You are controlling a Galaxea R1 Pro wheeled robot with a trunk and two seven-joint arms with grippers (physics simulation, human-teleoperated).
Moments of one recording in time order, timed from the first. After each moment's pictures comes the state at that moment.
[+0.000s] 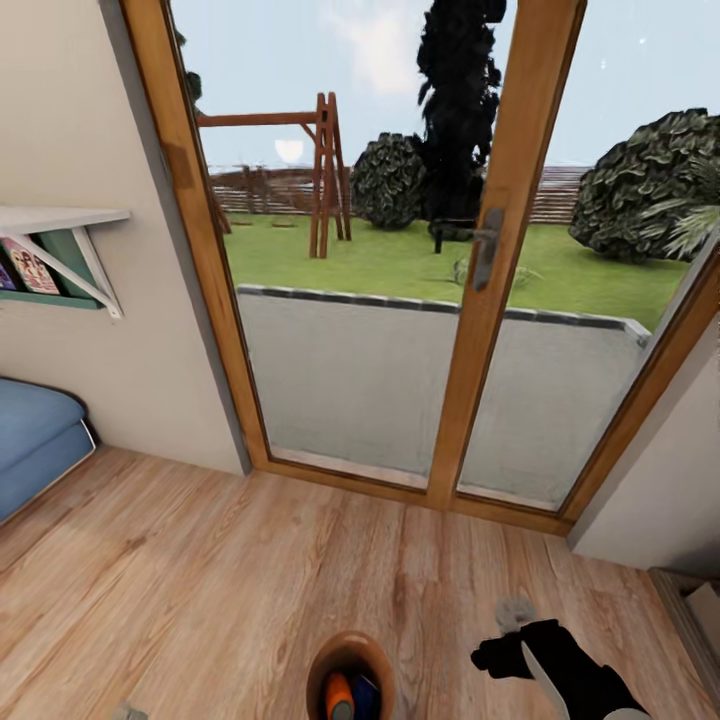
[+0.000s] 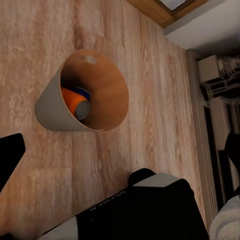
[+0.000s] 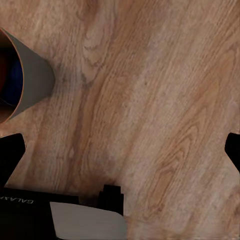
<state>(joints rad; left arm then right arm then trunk) -0.31 0.35 0.26 -0.22 0.05 -0.09 -1.18 -0.47 -0.11 0.11 -0.54 0.00 0.54 0.17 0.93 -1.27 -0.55</state>
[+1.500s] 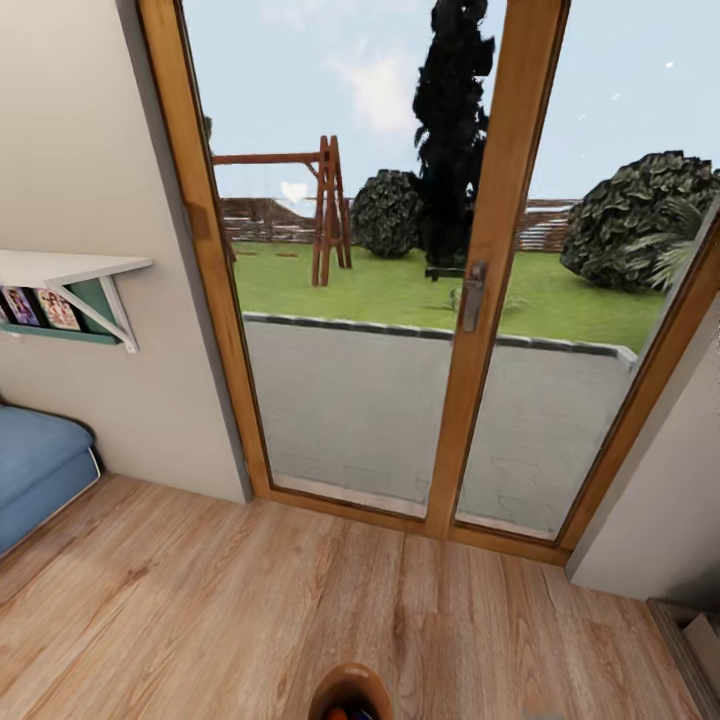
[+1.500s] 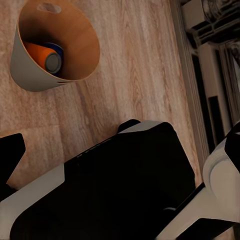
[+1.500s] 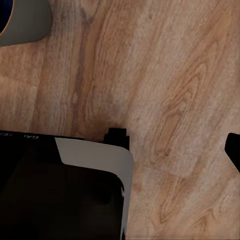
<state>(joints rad) -0.28 0.35 0.25 -0.04 -0.17 -0.27 -1.18 -0.45 -0.12 0.09 -0.07 0.01 0.24 0.19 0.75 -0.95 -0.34</state>
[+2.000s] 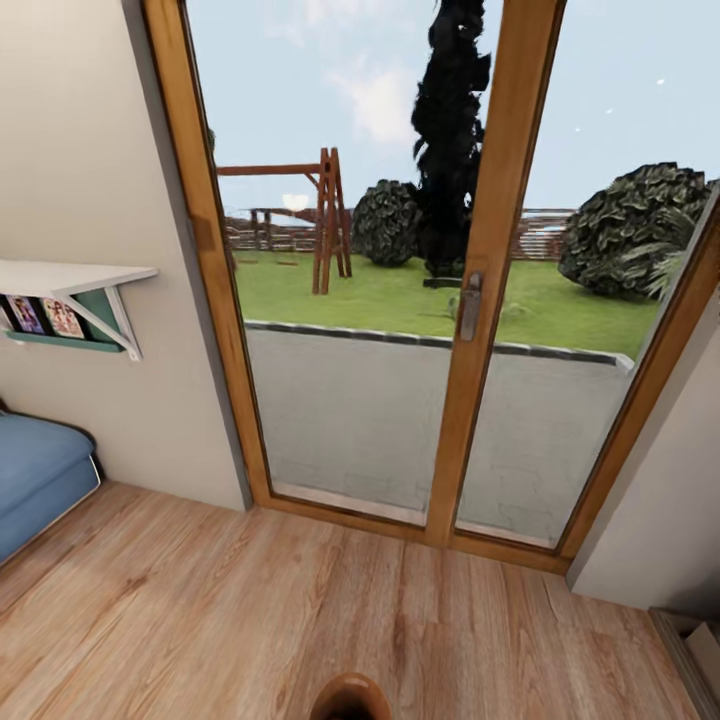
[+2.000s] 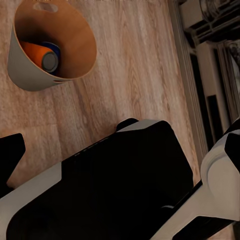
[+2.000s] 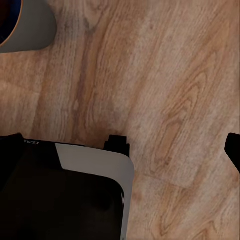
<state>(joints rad) -0.26 0.34 0.25 -0.04 -0.17 -0.27 -1.18 -0.43 -0.11 0.09 -0.02 0.01 0.12 0.19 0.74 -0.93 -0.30</state>
